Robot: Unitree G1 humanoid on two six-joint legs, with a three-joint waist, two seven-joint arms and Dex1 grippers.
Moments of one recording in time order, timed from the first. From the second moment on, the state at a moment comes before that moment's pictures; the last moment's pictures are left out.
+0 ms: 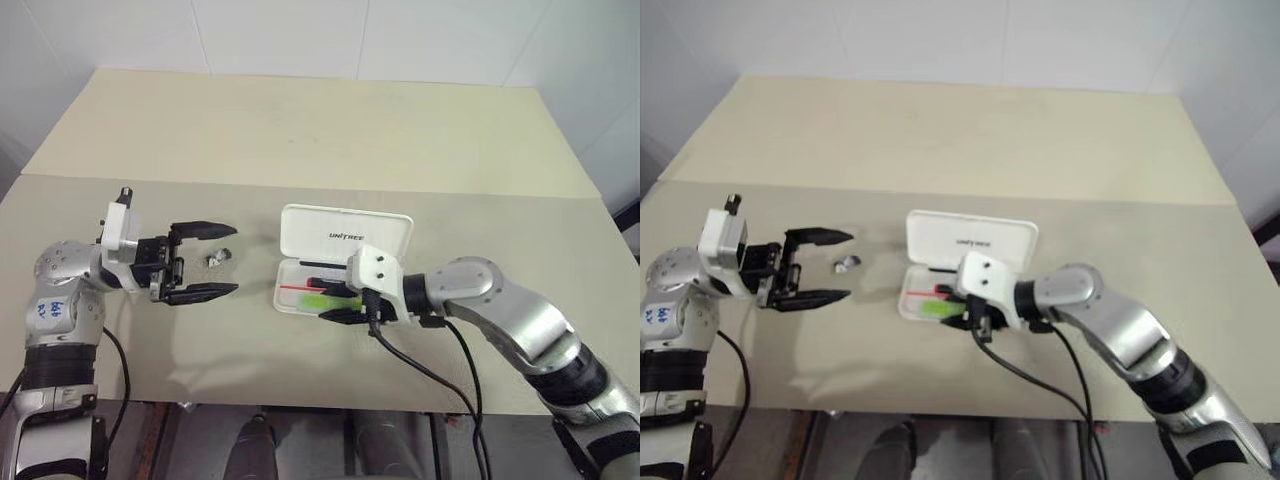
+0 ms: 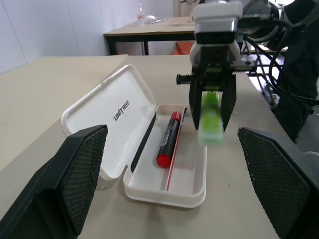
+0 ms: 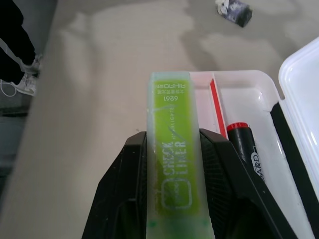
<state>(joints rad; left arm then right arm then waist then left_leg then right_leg) -0.45 0.72 0.22 0.20 -0.60 0.07 -1.48 -0.62 -0.64 0.45 -0.40 0.37 0.72 0.88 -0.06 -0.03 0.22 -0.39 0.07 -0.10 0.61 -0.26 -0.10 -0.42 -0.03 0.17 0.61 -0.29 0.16</state>
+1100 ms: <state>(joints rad) -0.45 0.72 0.22 0.16 -0.60 0.09 -1.43 -0.68 -0.50 0.45 -0.24 0.23 0.63 0.95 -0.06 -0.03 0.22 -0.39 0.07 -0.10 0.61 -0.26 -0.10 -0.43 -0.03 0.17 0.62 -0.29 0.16</state>
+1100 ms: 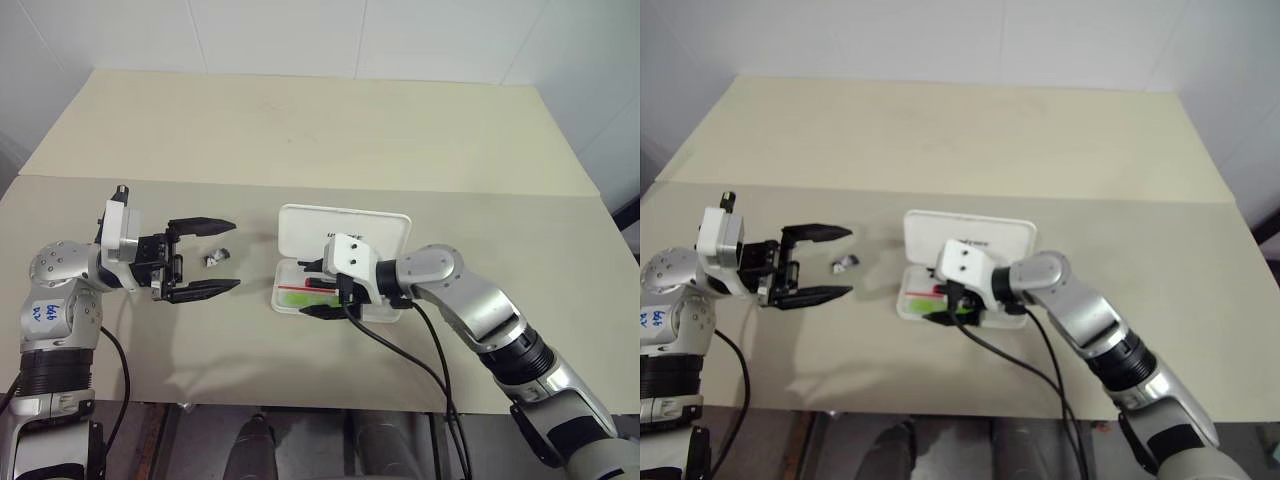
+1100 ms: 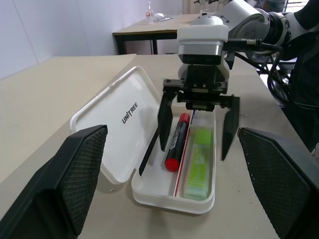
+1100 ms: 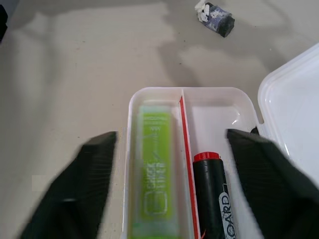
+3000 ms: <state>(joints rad) -0.43 0.71 0.09 0.26 -0.23 0.13 -0.90 -0.28 -0.74 -0.01 -0.47 0.52 0.63 0.92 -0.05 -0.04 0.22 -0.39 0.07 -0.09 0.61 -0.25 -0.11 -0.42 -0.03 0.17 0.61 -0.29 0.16</state>
